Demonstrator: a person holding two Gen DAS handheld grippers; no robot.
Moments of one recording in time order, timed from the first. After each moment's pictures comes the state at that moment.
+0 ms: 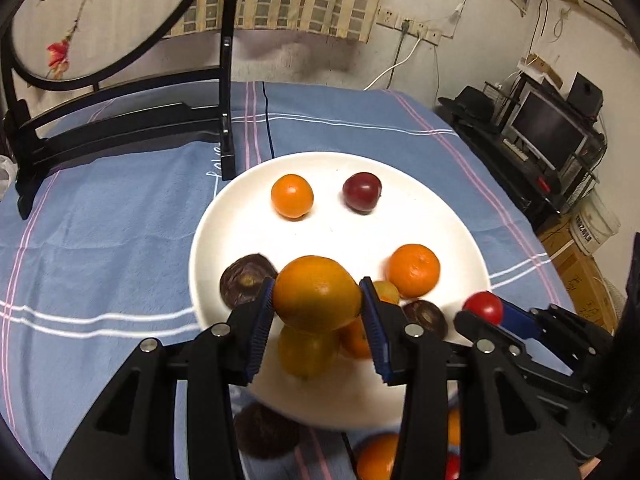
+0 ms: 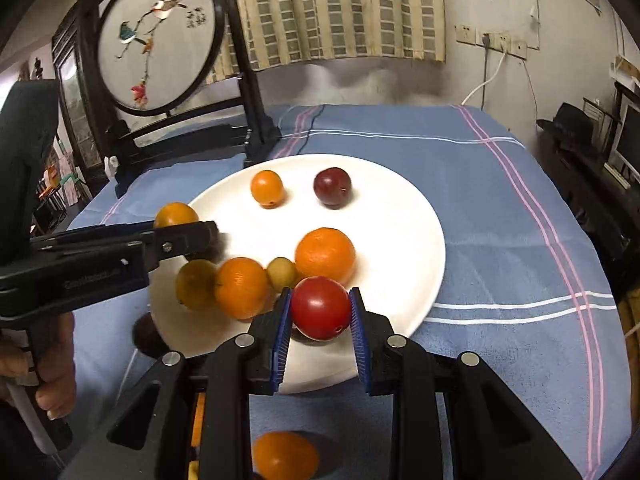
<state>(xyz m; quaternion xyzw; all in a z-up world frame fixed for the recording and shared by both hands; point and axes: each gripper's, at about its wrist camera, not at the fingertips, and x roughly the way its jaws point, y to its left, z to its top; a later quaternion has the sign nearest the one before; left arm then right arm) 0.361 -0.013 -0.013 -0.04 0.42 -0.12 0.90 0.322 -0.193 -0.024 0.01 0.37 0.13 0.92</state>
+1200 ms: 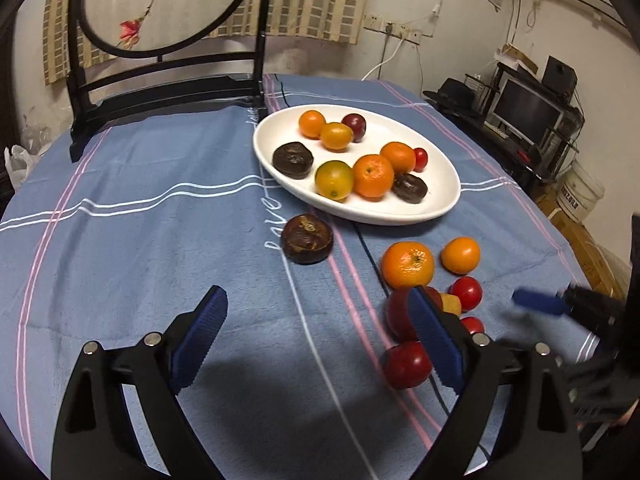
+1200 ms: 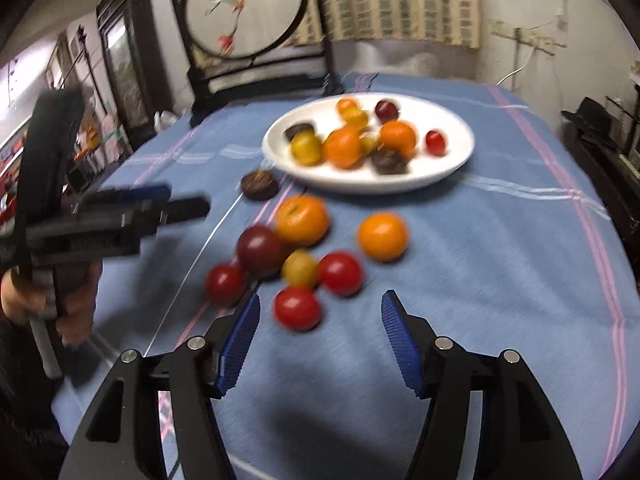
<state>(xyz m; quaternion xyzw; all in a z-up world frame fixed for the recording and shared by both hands) 0.201 0.043 -0.028 -0.02 0.40 -0.12 0.91 0.165 -0.178 -0.041 -0.02 0.41 0.20 0.89</state>
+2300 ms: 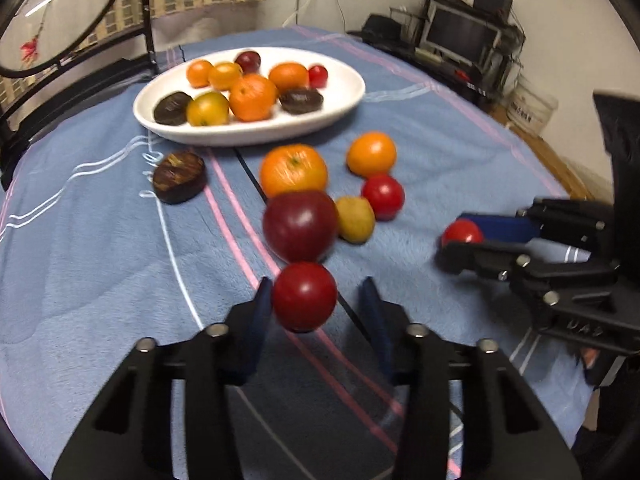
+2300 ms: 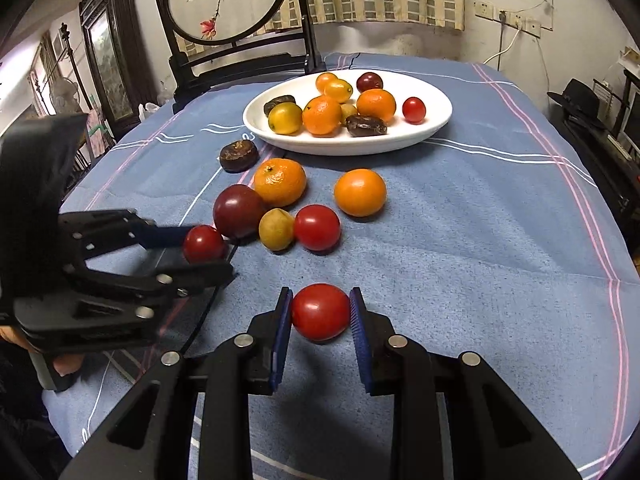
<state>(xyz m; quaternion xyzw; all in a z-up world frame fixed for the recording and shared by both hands) 0.178 -0.025 -0.069 0.08 0.44 -0.24 0.86 0.156 -0.192 -0.054 -0.01 0.42 0.17 0.89</state>
